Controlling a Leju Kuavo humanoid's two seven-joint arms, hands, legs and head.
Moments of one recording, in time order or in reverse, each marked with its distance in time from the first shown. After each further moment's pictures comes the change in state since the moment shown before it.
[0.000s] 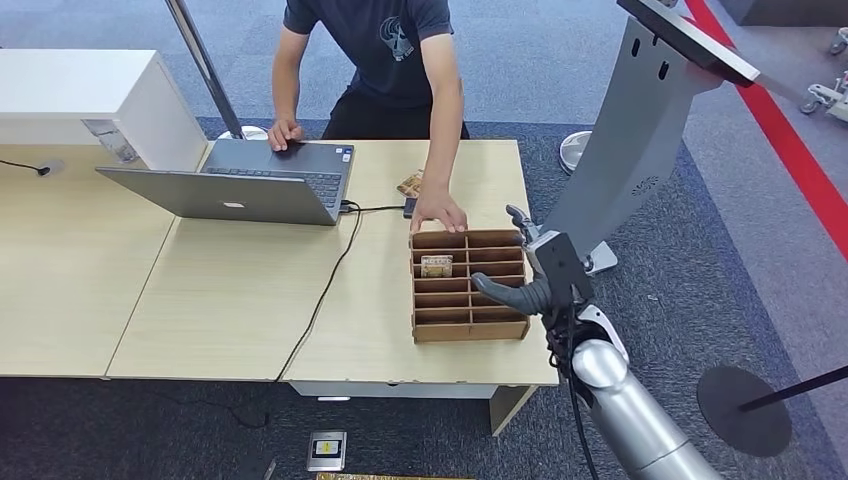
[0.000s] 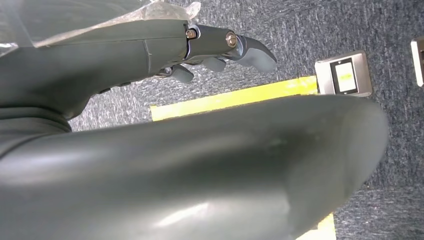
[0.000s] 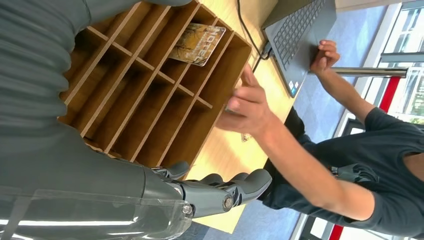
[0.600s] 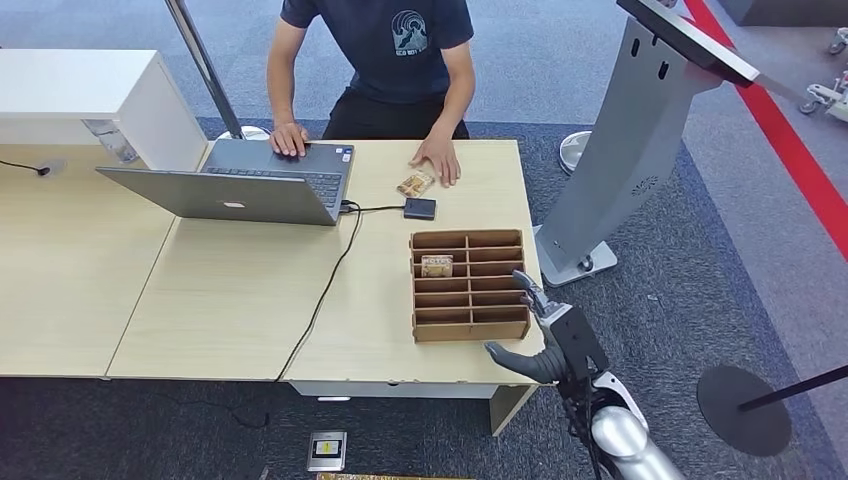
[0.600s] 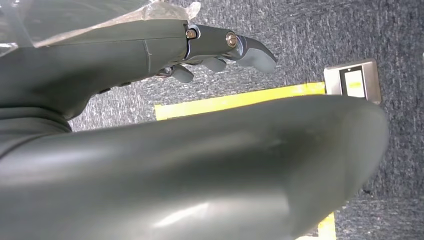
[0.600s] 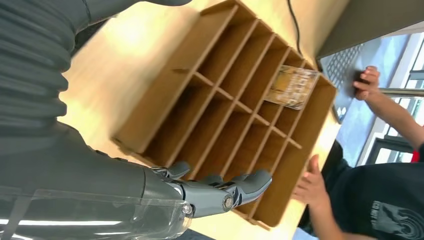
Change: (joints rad) left arm 0.022 0.008 0.000 0.000 0.043 0.011 -0.020; right arm 0.240 -0.097 -0.020 -0.107 0.012 0.036 -0.068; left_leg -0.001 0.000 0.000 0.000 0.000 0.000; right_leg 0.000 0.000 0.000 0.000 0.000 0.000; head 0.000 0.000
